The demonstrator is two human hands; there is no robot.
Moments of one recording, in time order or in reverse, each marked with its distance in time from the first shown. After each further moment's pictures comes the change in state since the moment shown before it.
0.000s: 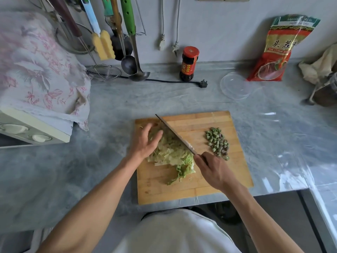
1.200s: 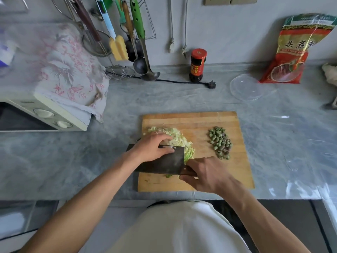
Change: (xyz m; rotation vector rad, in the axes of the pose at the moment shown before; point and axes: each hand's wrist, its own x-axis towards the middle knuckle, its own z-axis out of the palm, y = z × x) left_hand -0.048 0.060 -0.014 0.345 -0.295 0.098; right_hand -0.009 0.007 -0.004 -0.432 0.035 -0.725
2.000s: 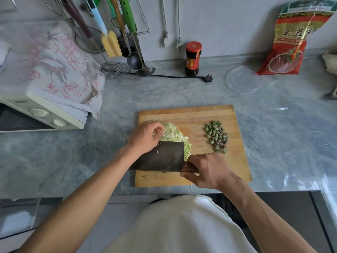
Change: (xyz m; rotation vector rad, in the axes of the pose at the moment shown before) left_hand 0.003 0.008 -0.003 0.034 0.257 0.002; right_hand -0.016 0.006 -0.006 0.013 0.060 0.047
